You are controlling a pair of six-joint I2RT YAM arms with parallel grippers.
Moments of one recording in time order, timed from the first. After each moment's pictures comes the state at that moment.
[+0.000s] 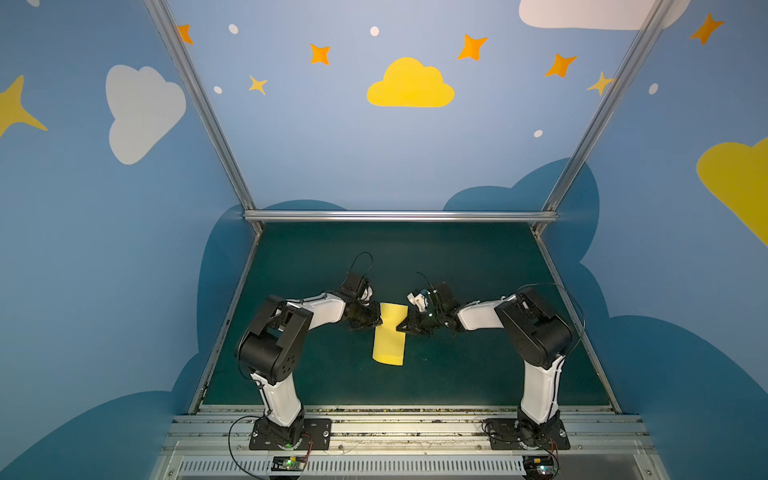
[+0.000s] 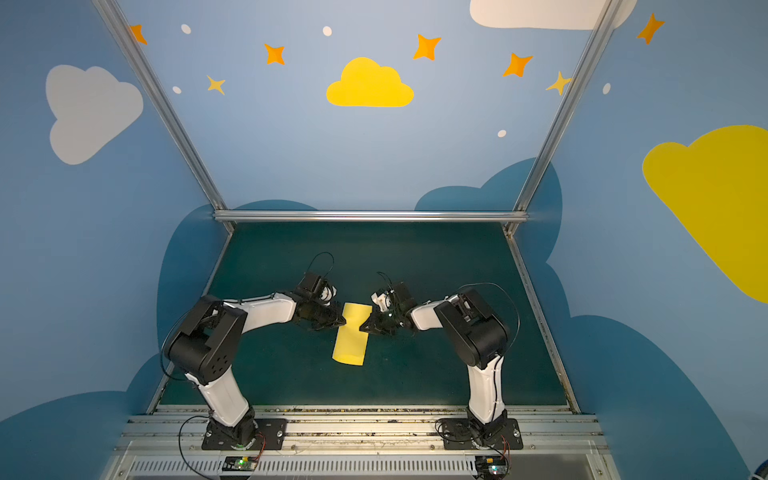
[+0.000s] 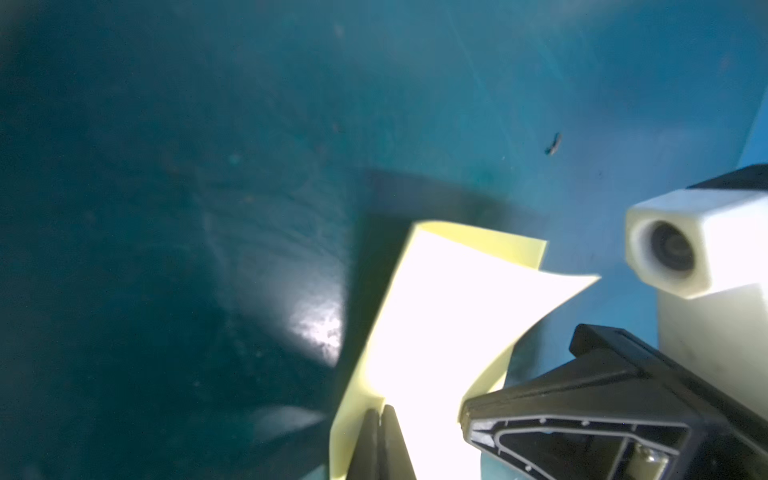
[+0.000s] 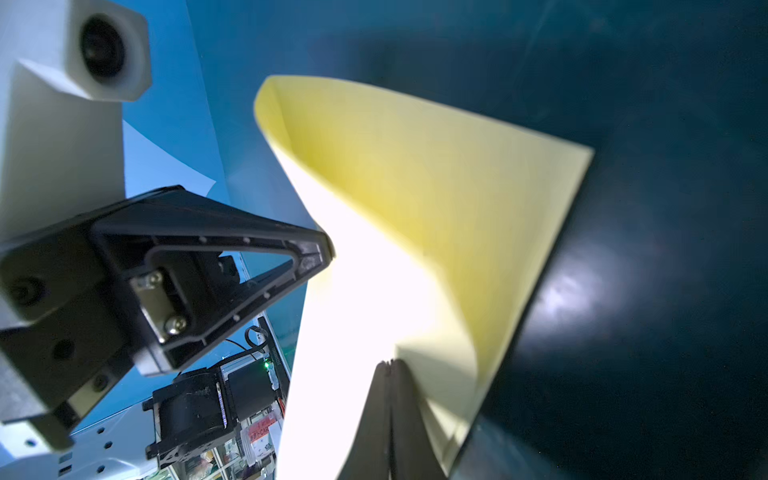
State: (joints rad) left arm -0.41 1.78 0.91 -0.24 0.46 -0.53; right arm 0.65 1.98 0.91 0.15 -0.68 0.80
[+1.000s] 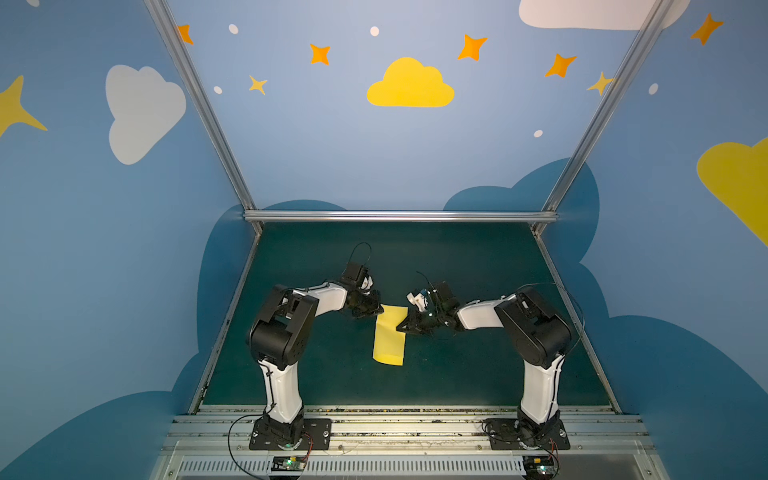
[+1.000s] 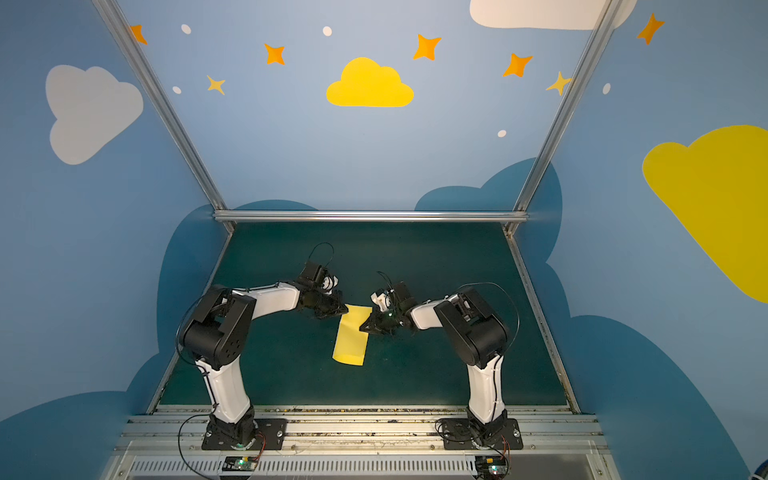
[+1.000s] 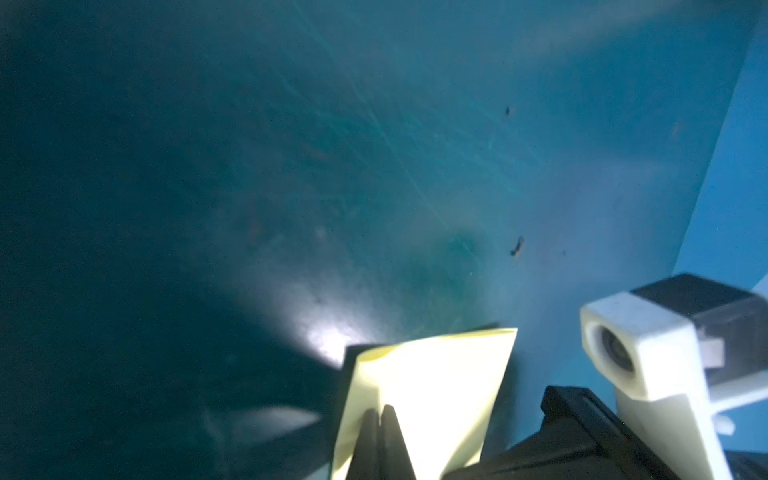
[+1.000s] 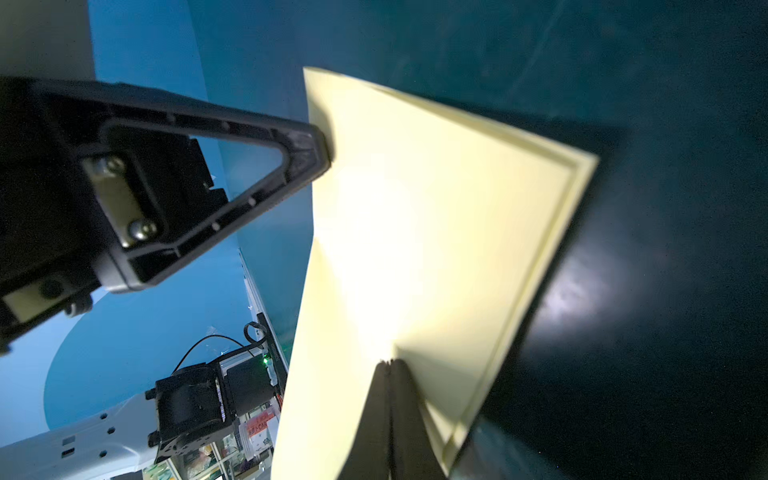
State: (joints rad) left arm -0.37 1.91 1.06 -0.24 0.50 -0.51; right arm 0.64 1.99 0.92 0.13 -0.69 0.78
